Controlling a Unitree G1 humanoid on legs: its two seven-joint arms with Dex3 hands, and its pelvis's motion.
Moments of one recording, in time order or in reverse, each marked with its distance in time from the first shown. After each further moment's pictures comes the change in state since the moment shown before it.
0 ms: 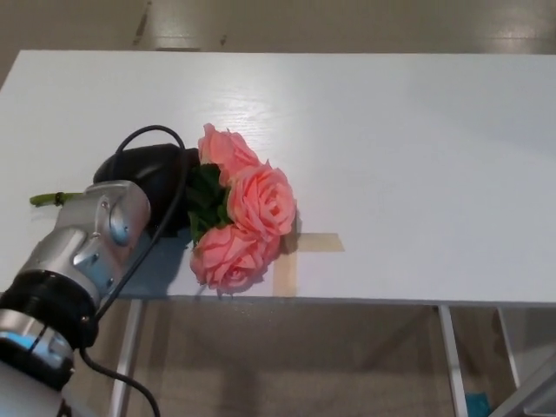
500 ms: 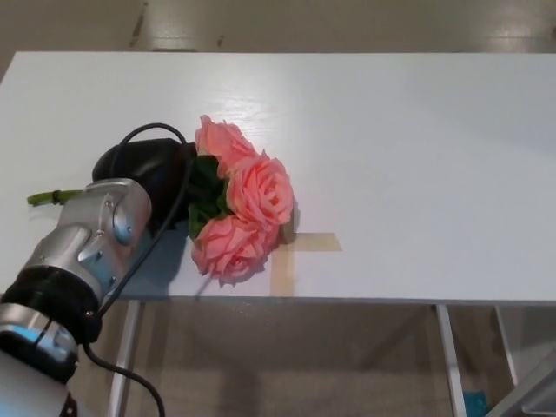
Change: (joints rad) left_arm -0.016 -0.004 0.045 0.029 0.009 -0.027 0.066; right_arm -0.014 -0.001 -0.023 0.000 0.003 0.000 0.031
